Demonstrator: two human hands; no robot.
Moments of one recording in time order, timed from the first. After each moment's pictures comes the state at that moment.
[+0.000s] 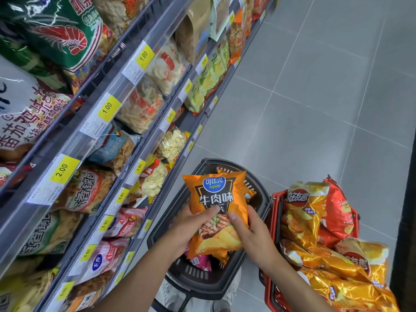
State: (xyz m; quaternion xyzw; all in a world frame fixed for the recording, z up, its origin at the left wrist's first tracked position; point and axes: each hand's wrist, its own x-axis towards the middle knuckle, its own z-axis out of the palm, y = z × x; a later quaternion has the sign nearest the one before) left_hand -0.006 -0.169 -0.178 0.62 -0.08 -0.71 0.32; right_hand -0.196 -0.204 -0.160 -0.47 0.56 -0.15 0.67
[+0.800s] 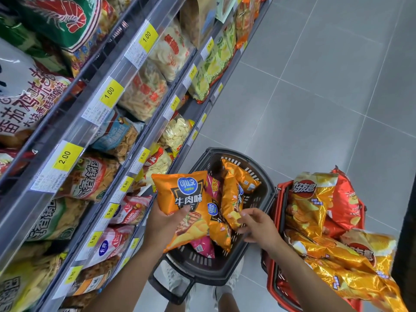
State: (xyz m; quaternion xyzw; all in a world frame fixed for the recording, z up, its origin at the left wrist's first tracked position) left_hand 0.033 -0.117 -0.205 0.81 -0.12 -0.47 0.33; right_hand -0.215 -0.204 -0.222 -0.37 0.66 -0.01 0.65
